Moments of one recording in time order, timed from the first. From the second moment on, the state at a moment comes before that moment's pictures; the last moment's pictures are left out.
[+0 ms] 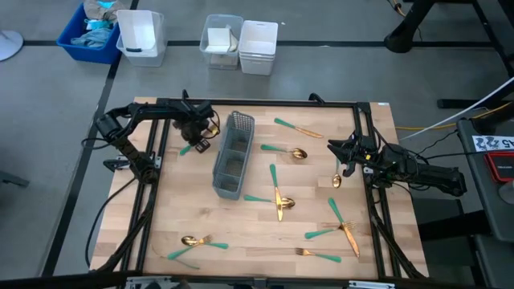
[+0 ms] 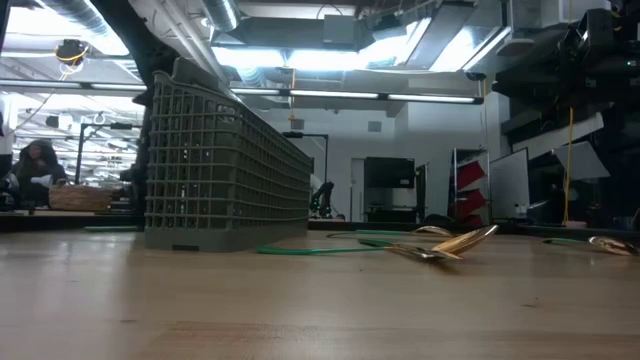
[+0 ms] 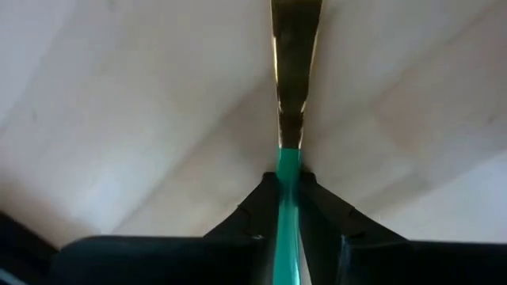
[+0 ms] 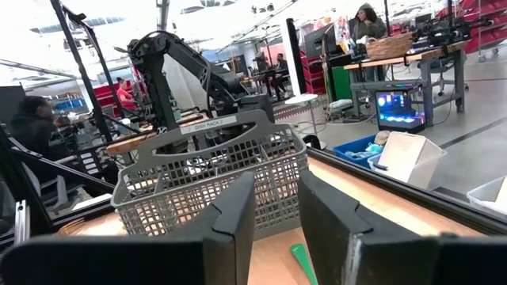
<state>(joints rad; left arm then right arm) 0.76 1.63 0.81 -0.86 -0.10 -0.06 -0.12 0.02 0.08 0.05 0.19 0.23</state>
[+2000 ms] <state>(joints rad) 0.71 1.63 0.81 -0.87 -0.12 0.06 -0.12 0.02 0.08 0.05 0.19 0.23</state>
